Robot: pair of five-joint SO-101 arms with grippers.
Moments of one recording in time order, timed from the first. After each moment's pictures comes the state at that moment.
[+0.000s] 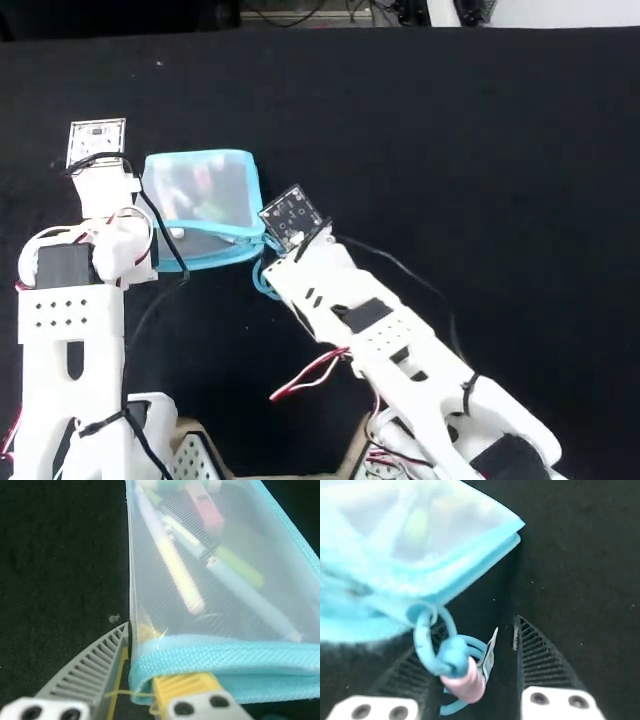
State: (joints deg) left arm -11.3 -43.4 36.8 74.4 -2.4; right arm -32.2 -32.6 73.0 4.7 9.7
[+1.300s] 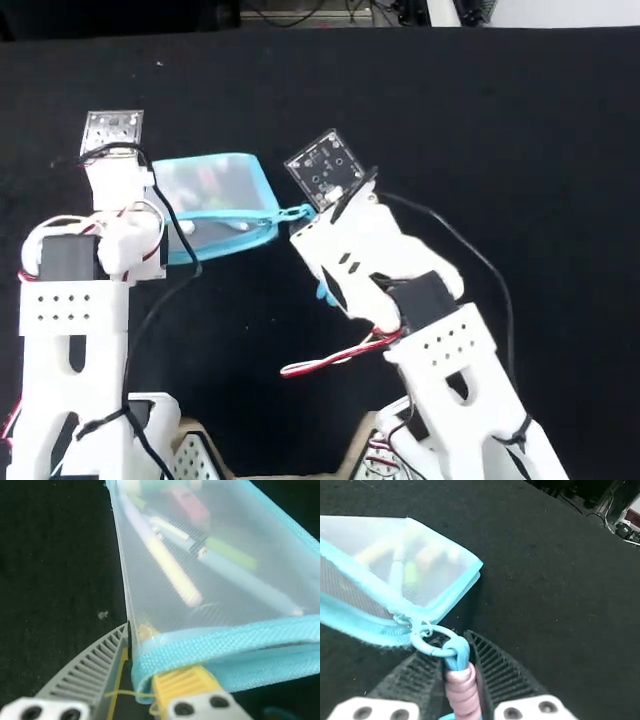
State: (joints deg) left arm -7.2 -42.4 29.3 80.8 -2.2; right arm -25.9 -47.8 43.1 52.4 13.0
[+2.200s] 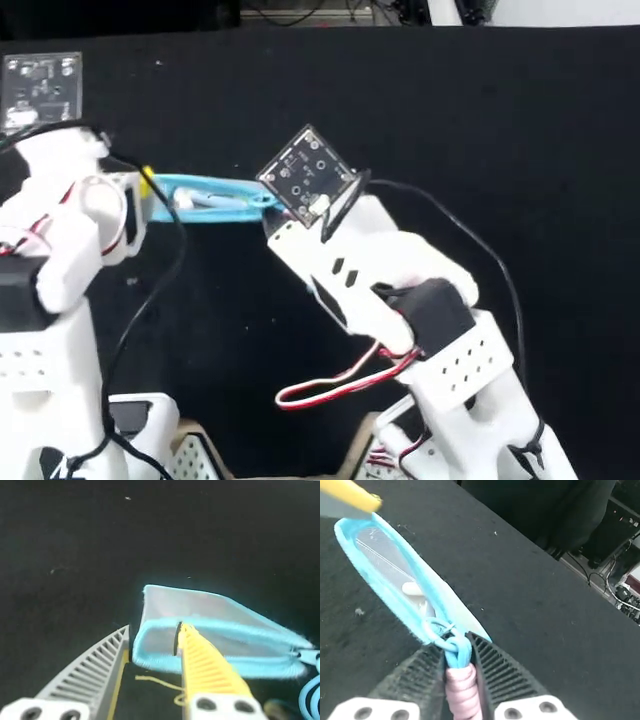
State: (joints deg) left arm -8.7 -42.4 0.1 89.7 -2.2; right arm -33.1 -47.9 29.4 57.8 16.8
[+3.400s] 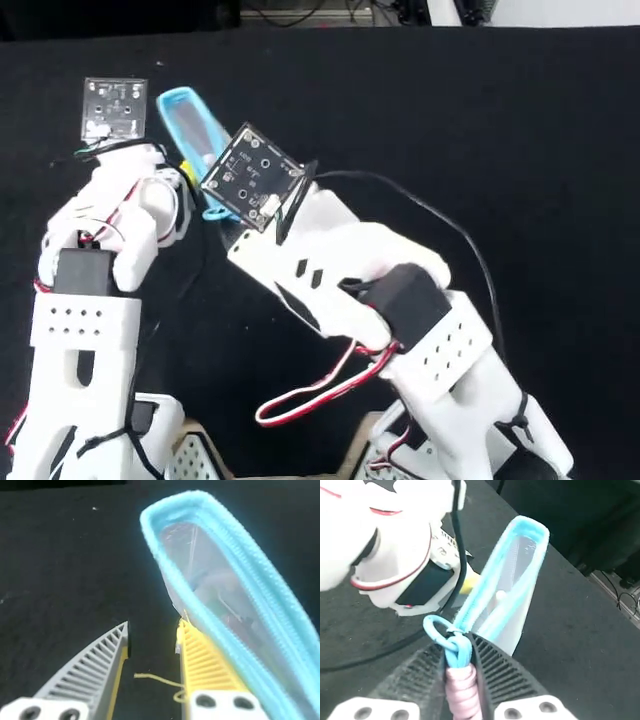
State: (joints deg) left arm -2.3 -46.2 34.3 53.5 -1.0; right arm -42.1 -38.8 16.5 64.2 16.8
